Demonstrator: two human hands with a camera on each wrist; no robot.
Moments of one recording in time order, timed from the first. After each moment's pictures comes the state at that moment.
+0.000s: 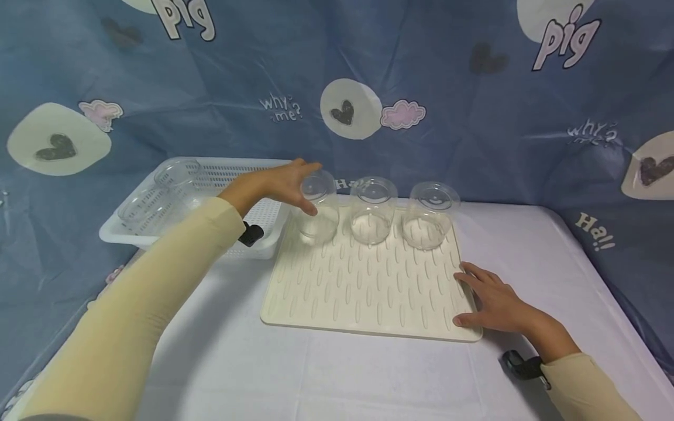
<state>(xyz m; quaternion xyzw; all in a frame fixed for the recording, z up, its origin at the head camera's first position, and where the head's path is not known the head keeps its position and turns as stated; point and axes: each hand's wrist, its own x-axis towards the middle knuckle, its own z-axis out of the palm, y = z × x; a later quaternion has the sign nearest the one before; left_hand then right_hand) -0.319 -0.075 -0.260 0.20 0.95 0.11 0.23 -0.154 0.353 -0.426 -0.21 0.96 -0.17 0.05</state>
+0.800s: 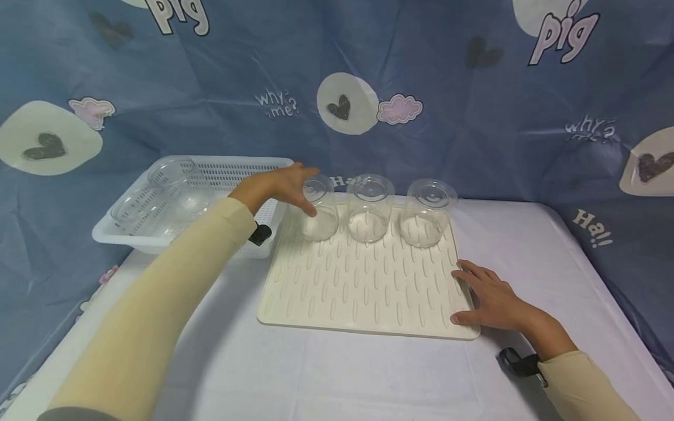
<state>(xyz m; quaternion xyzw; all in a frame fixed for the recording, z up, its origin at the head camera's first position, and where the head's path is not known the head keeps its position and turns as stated) -0.324 -0.065 -0.279 0.18 0.95 0.09 0.24 -0.152 0.360 -0.427 -0.22 0.96 -0.17 0.05</state>
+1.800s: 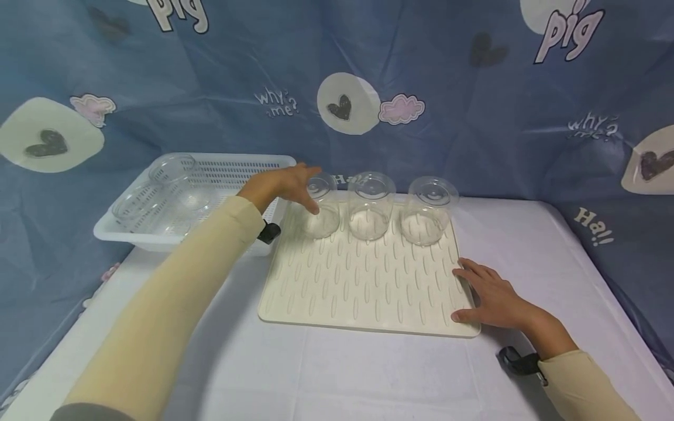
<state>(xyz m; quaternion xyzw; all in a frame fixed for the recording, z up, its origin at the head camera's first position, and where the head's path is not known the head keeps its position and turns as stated) -0.341 -0.059 -0.277 0.15 0.95 0.08 0.27 -0.156 0.350 -0.425 -0.20 0.96 -0.18 0.06</state>
